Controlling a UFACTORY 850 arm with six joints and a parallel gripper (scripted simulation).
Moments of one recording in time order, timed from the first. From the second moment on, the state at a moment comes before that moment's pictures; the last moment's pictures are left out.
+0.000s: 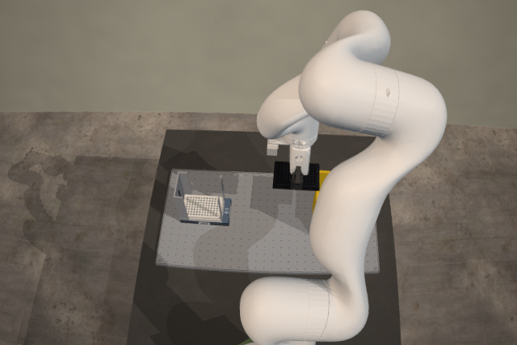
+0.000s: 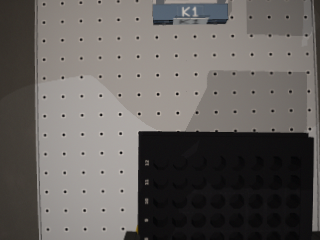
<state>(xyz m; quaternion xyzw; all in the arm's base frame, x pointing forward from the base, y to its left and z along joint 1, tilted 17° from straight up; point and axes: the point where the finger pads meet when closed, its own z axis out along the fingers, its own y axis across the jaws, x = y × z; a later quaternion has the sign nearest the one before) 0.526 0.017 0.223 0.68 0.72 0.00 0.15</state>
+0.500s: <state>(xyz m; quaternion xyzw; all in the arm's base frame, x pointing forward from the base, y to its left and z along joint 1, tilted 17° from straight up) 0.527 -0.028 0.231 0.68 0.72 0.00 0.15</state>
